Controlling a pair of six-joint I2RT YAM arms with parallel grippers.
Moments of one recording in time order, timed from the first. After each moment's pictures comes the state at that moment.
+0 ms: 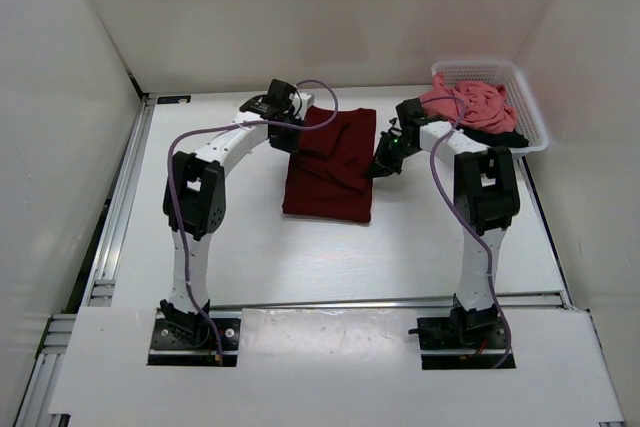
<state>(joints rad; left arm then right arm) -0.41 2.12 1.82 -0.68 0.10 0.00 0.27 2.08 1.55 -0.65 -0.52 0.60</state>
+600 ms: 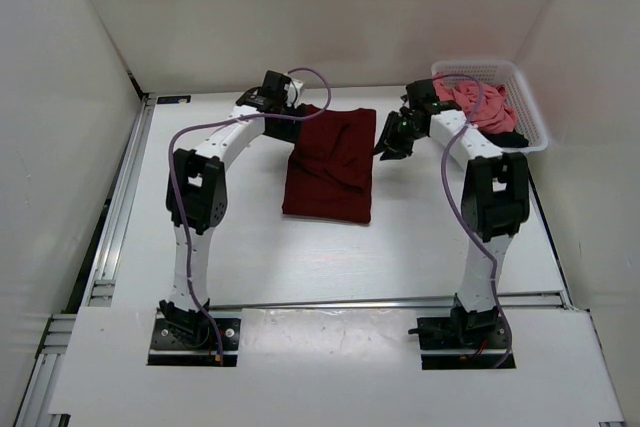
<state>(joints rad) -0.38 2.21 1.94 -0.66 -0.01 0.00 0.23 2.04 1.67 -0.70 -0.40 0.54</state>
